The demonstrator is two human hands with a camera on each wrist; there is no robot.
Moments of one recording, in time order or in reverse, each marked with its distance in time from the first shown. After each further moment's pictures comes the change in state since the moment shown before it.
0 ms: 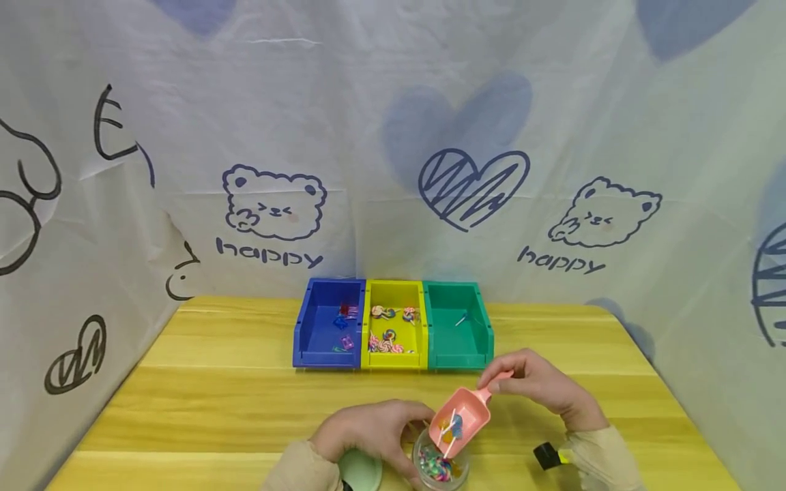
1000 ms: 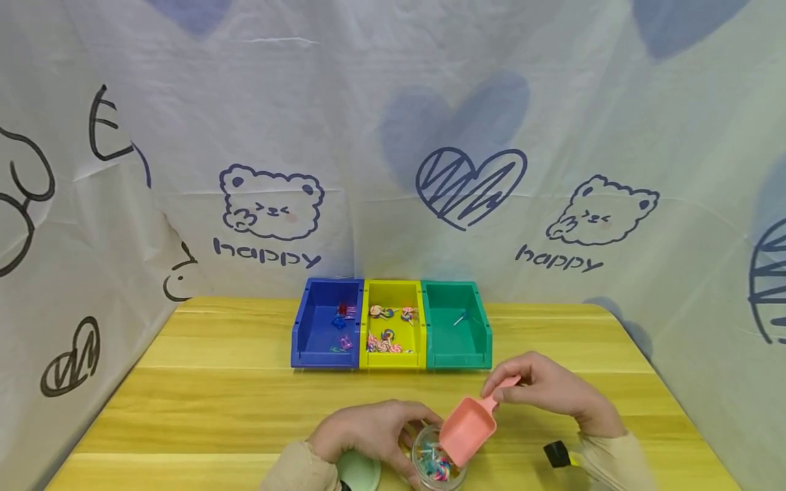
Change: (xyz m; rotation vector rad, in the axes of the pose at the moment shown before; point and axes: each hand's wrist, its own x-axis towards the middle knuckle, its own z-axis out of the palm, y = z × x) left_hand -0.001 0.002 -0.001 -0.097 -0.049 -0.080; right_hand -0.012 -0.026 0.002 -0.219 -0.058 0.049
